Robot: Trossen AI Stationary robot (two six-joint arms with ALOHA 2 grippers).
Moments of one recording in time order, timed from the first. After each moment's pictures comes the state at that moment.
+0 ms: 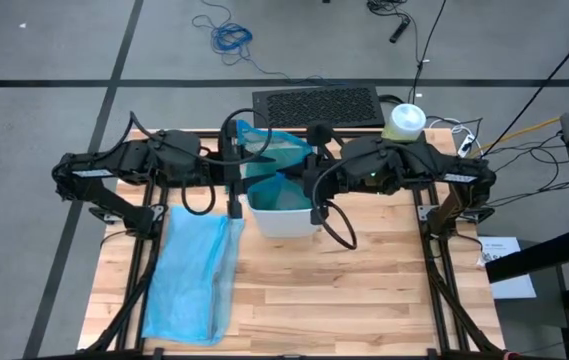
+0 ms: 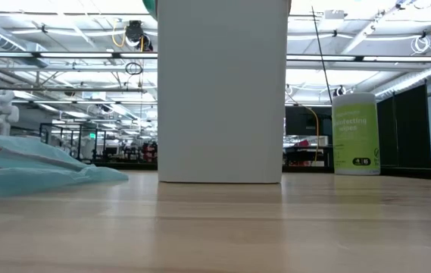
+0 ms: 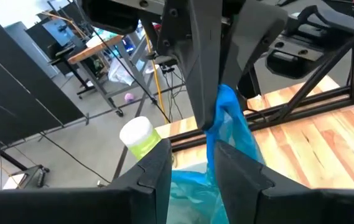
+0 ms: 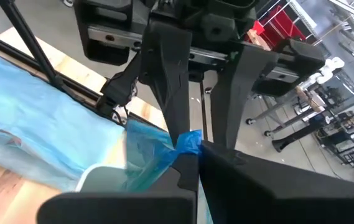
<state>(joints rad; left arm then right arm) -0.13 1.37 1.79 -0.63 -0.29 0.38 0.18 1.75 2.29 -0.86 0.39 -0.57</state>
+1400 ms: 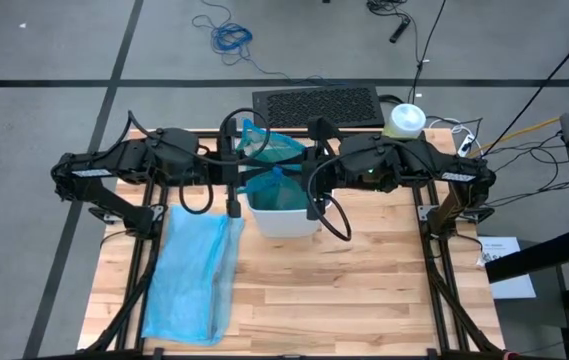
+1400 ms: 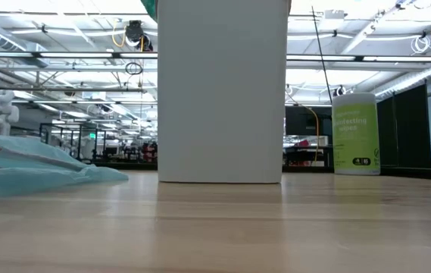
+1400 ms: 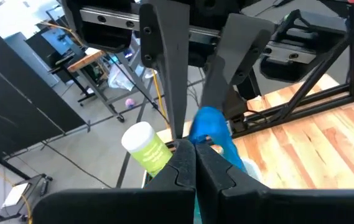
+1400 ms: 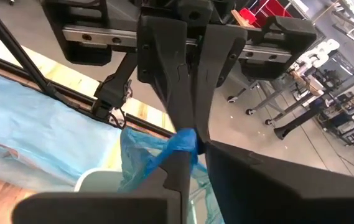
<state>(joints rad) -0.12 1.37 1.79 -0.62 -0.27 0.43 0.17 1.76 2.29 -0.85 0.40 -0.48</state>
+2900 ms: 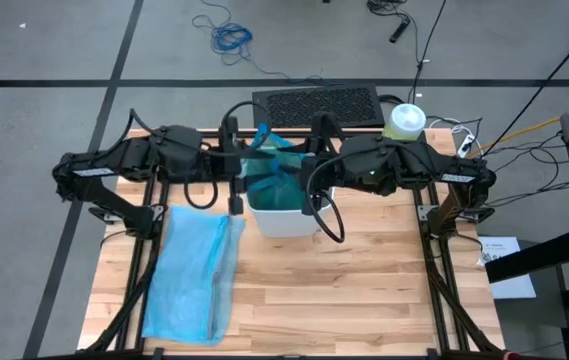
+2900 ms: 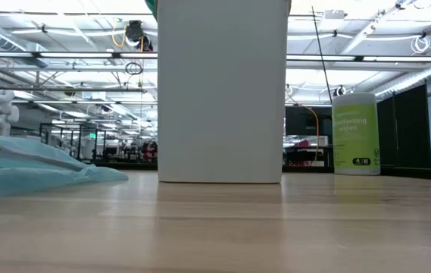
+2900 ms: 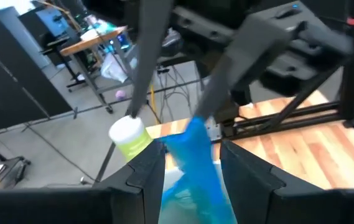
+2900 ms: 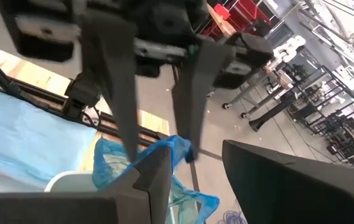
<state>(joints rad) -0.10 1.38 1.79 -0.63 -0.24 0.29 0.17 1.76 2.29 -0.81 0.52 -0.51</state>
